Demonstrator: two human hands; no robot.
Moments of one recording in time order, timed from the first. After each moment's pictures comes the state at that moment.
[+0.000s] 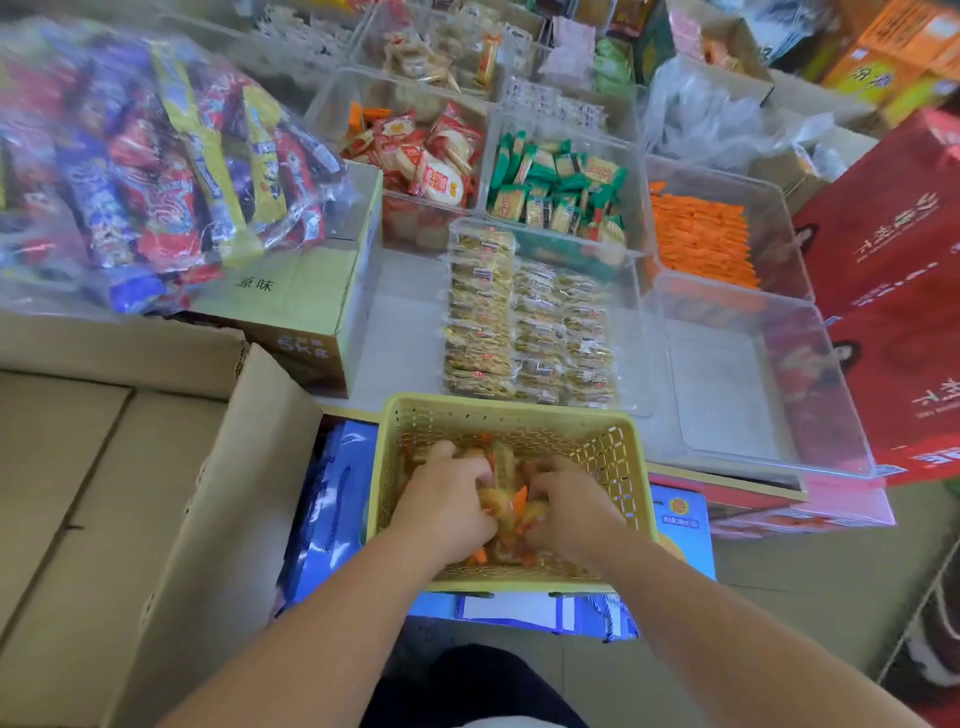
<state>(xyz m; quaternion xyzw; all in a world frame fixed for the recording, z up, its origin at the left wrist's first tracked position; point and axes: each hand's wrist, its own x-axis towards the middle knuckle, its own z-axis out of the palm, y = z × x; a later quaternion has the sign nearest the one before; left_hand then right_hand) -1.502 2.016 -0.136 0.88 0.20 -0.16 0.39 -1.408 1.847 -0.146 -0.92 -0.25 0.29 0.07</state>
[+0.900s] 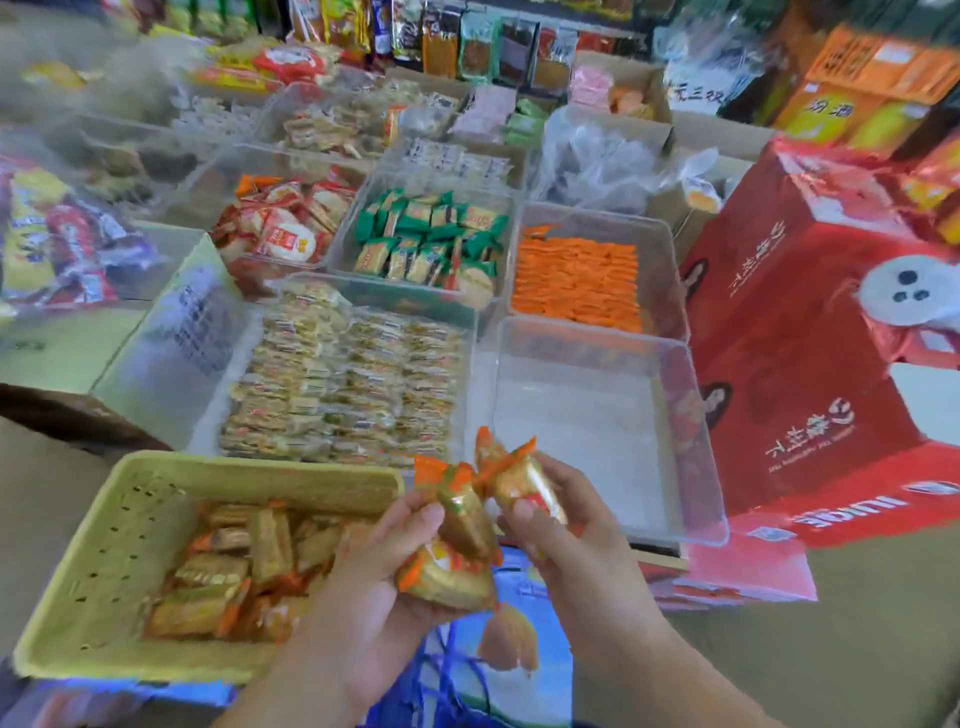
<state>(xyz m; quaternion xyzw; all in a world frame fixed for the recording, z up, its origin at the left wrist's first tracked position) -1.415 1.809 -0.035 0.33 0.30 -0.02 0.89 -1.312 1.650 -0.050 -0.66 -0.04 0.31 0.69</state>
